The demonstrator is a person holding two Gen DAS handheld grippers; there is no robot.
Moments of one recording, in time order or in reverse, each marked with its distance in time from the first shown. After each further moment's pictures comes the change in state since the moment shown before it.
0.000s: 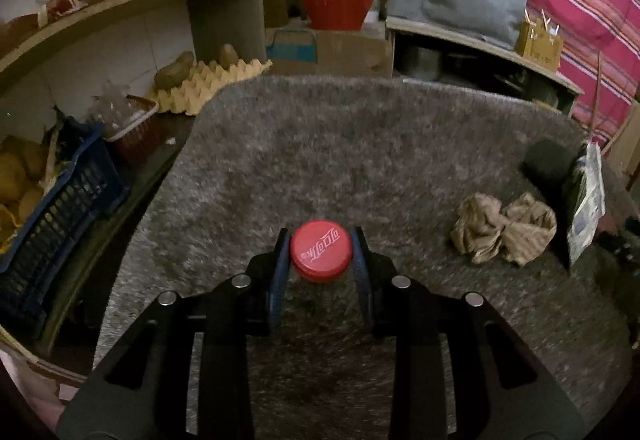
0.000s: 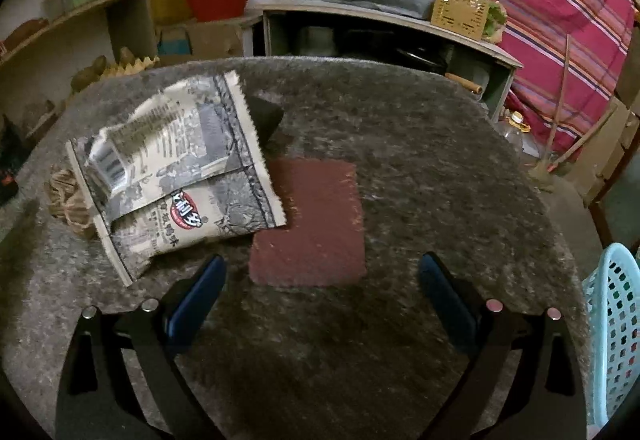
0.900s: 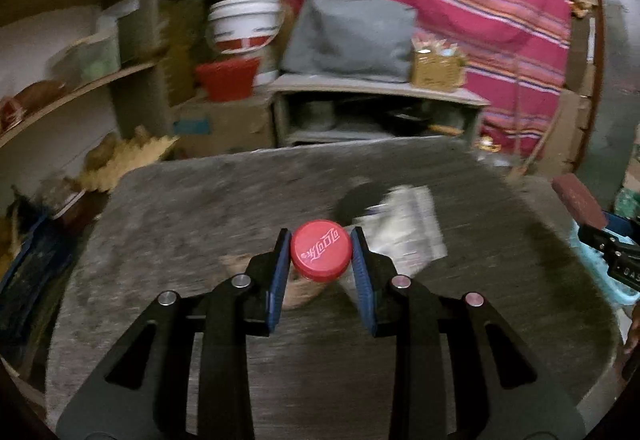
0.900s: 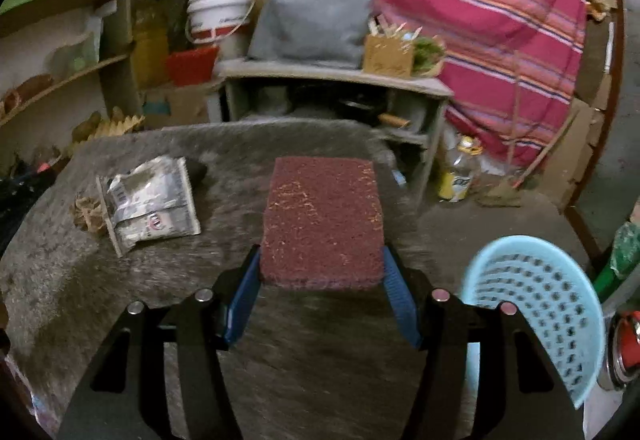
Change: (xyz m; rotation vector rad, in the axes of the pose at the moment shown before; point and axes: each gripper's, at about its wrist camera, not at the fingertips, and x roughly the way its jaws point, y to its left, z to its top) left arm -0.095 -0.169 0.006 0.158 -0.192 -0.215; right arm -0.137 -0.134 -0.041 0.100 -0.220 -0.057
